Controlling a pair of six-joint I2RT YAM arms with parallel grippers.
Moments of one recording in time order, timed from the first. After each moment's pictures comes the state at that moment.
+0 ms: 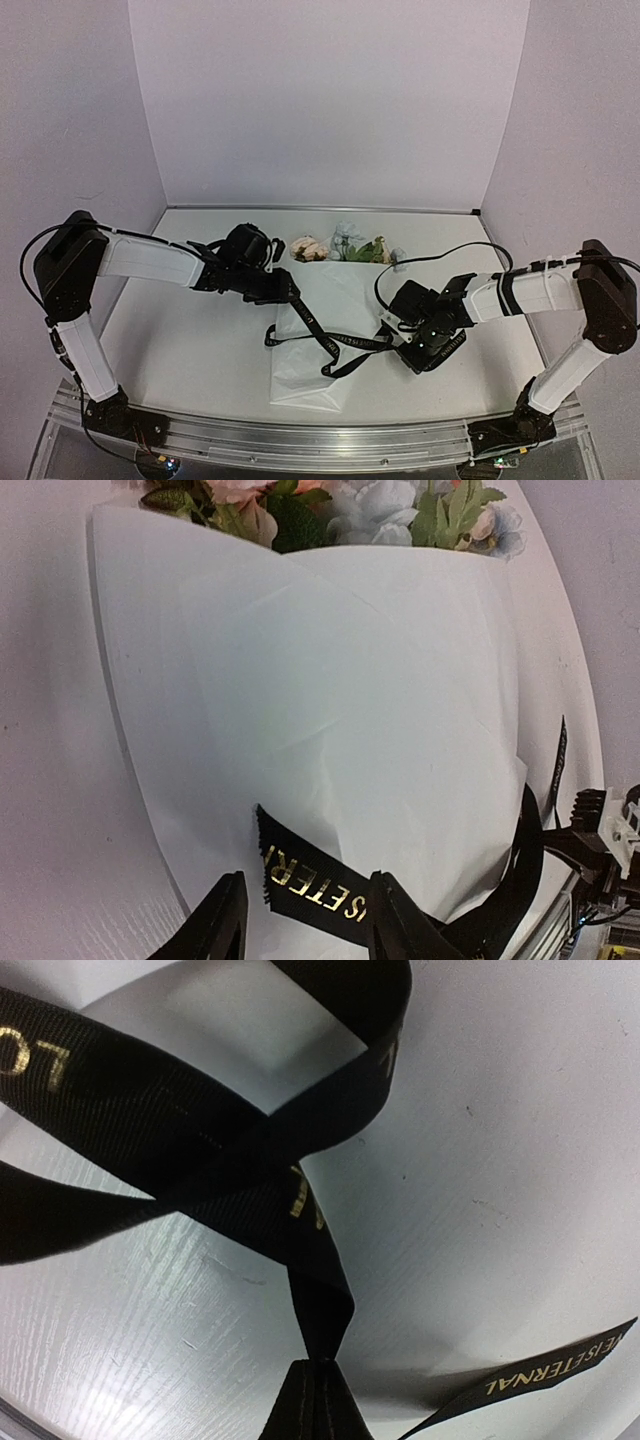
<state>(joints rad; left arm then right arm) -0.78 1.77 1.05 -0.08 0.18 -0.62 0.88 1.60 0.84 -0.66 0.11 0.19</state>
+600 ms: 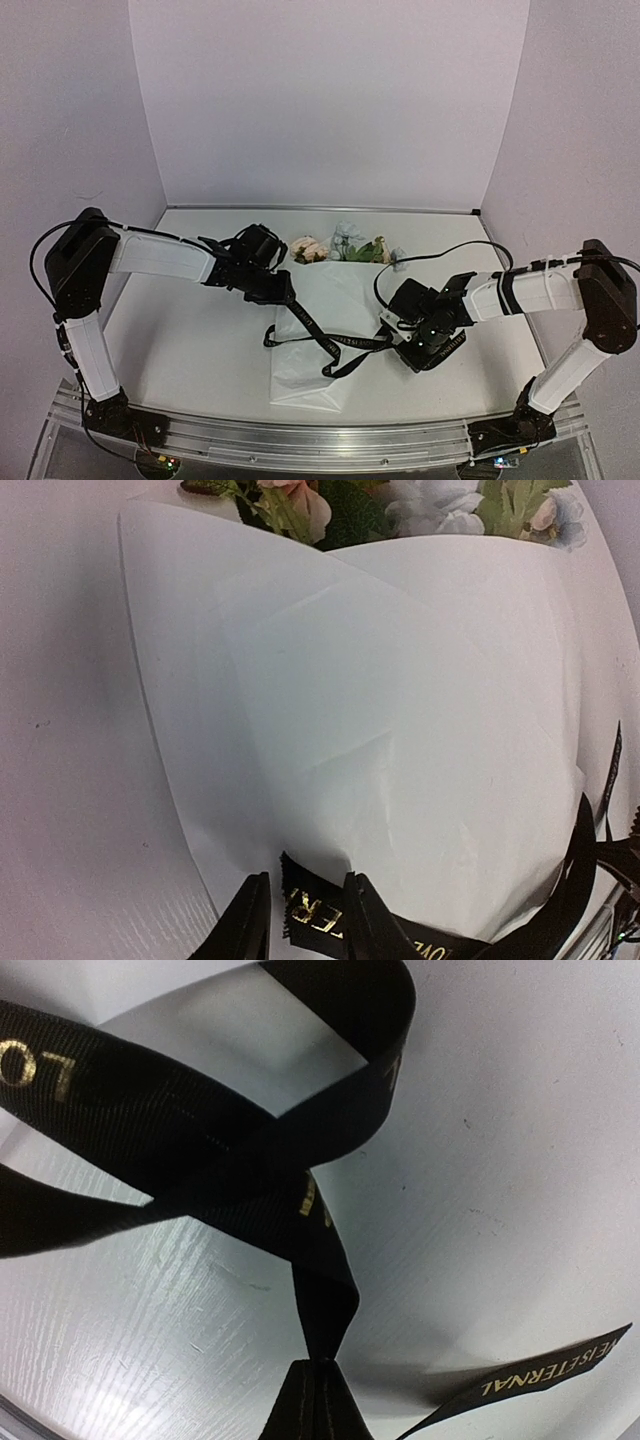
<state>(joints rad) -0.80 1.84 1.15 -0.21 0.06 -0.61 0.88 1.60 0.85 -0.66 0.10 0.19</state>
